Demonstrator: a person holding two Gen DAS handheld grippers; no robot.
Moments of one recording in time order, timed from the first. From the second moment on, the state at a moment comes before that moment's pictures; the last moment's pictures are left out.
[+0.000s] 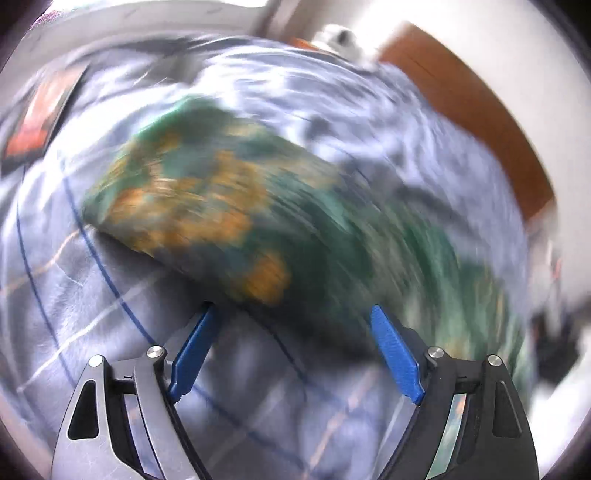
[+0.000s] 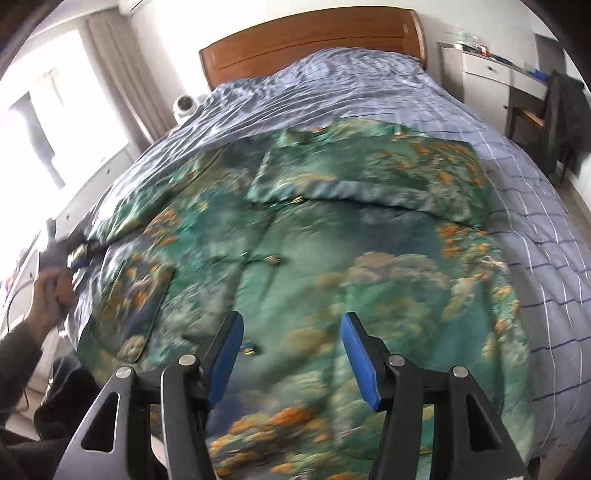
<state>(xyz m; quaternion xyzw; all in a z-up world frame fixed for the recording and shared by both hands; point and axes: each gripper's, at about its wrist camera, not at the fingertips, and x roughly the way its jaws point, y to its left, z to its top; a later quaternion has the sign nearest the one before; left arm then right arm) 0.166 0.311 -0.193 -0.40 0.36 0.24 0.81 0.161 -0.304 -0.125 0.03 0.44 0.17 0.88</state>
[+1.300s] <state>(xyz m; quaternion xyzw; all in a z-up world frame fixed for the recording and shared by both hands) 0.225 -0.119 -0.161 0.31 0.39 -0.06 0.87 0.119 -0.342 -0.126 0.09 0.42 0.14 0.89</state>
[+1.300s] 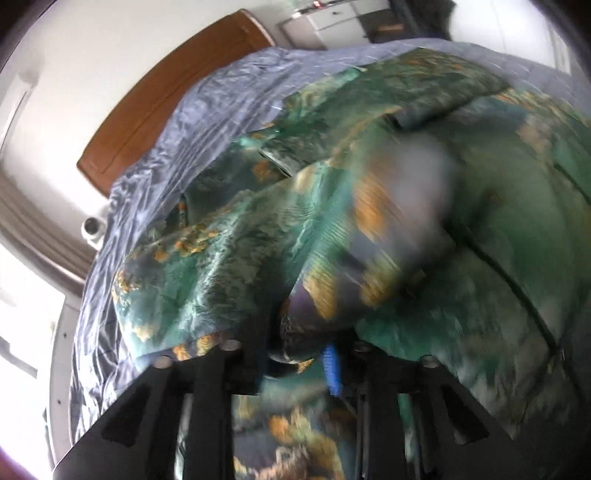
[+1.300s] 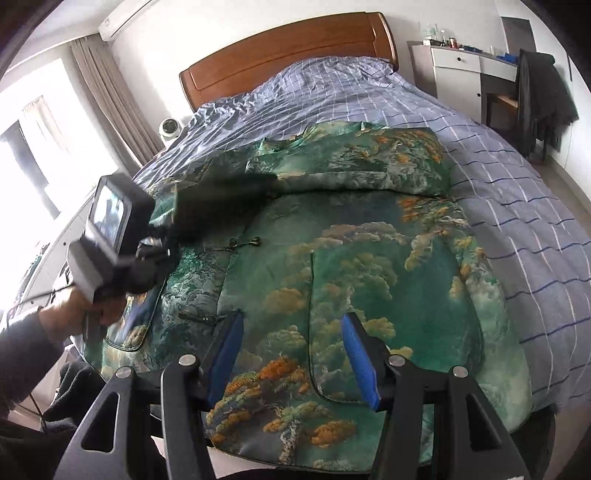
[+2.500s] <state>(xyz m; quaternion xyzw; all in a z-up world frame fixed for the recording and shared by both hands) 0.143 -0.011 -0.122 0.03 0.40 -0.02 0.92 0.412 -0.218 -0.077 0.05 0.40 0.19 0.90</state>
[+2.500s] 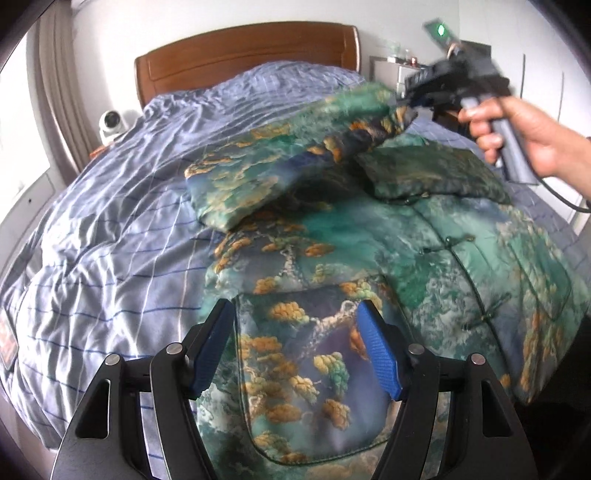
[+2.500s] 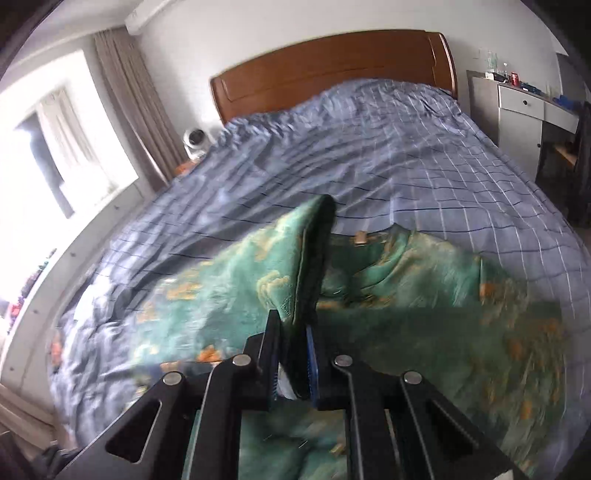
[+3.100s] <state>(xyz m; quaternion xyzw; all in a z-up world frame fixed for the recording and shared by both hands) 0.280 0.043 -0.095 -0.05 0.44 0.00 0.90 0.429 -0.247 -0.165 0.04 0.47 0.16 0.87</state>
